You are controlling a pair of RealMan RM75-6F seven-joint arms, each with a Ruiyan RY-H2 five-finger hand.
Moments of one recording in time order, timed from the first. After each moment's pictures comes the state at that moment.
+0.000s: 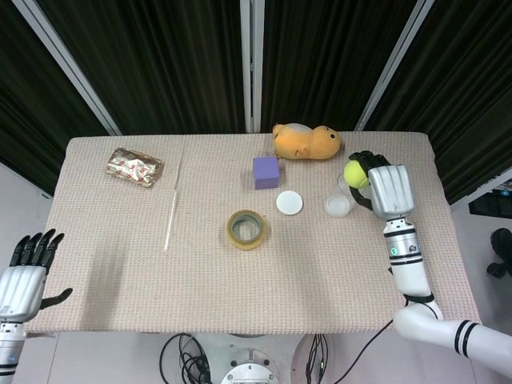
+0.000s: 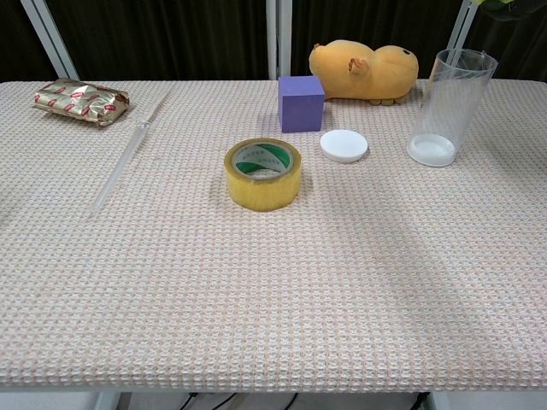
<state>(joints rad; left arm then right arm) -0.08 -1.13 -0.02 -1.60 1.52 1.48 0.11 0.59 -1.39 0.39 -1.56 -1.17 1.24 -0.39</state>
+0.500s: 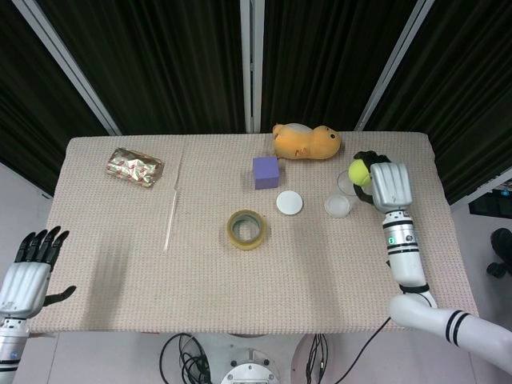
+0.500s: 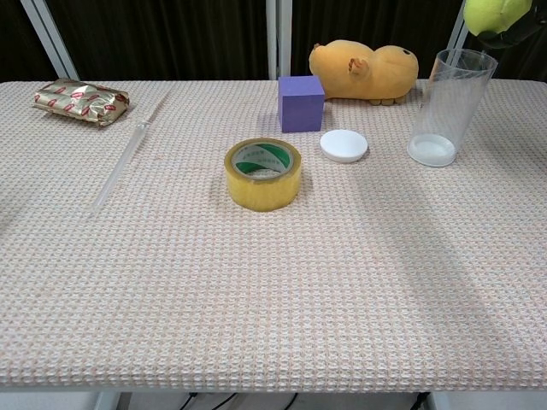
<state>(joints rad) -0.10 -1.12 -0.02 -1.62 1.53 1.47 0.12 0.64 -1.43 0.38 -1.46 -1.03 1.16 -0.40</state>
